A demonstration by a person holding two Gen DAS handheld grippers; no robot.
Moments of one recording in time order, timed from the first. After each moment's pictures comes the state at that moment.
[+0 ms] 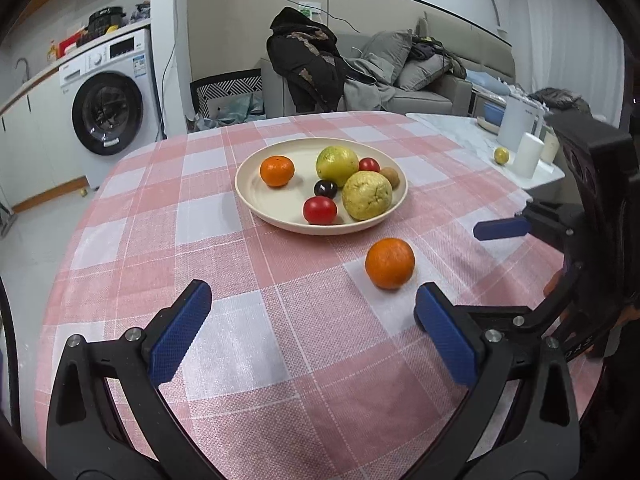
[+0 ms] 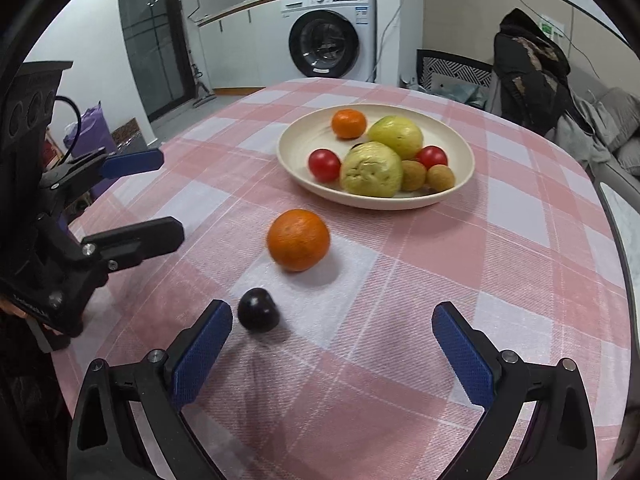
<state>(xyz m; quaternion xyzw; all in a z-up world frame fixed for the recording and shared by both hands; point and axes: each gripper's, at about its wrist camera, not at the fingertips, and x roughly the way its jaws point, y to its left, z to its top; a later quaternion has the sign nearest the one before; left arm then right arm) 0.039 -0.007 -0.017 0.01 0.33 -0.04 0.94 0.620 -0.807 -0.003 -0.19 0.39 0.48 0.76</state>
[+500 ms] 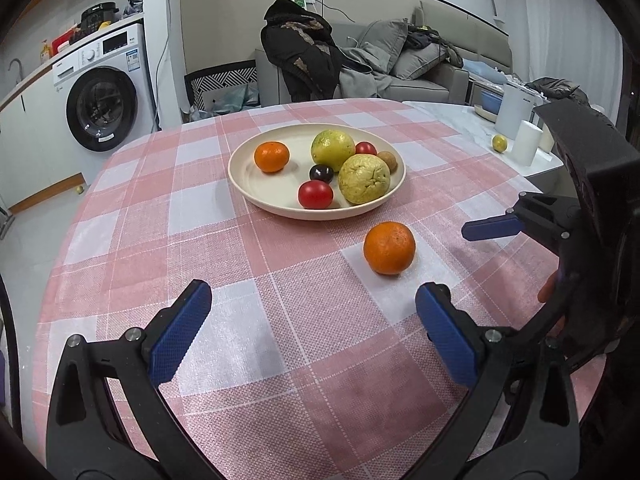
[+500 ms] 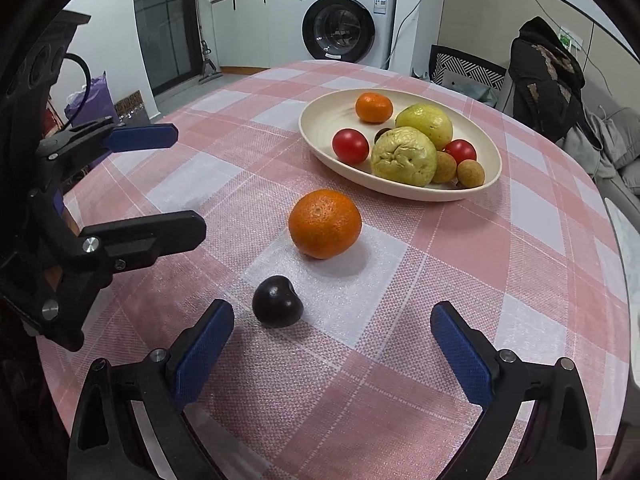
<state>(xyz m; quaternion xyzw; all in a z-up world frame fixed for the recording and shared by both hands) 0.046 -0.010 -0.027 0.01 0.35 -0.05 0.94 0.605 -0.790 -0.016 -0.24 0.39 0.48 0.75</state>
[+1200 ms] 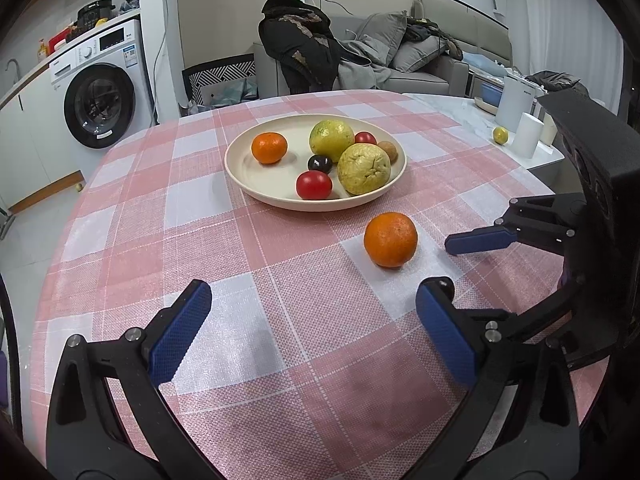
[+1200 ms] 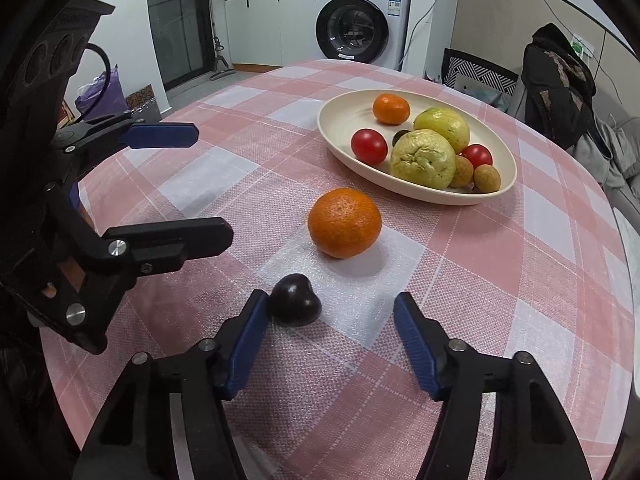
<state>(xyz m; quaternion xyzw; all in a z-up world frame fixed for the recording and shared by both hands) 0.051 -0.012 -0.033 0.01 0.36 -0.05 0.93 0.601 -0.786 -0.018 -0.24 0.38 0.50 0.74</state>
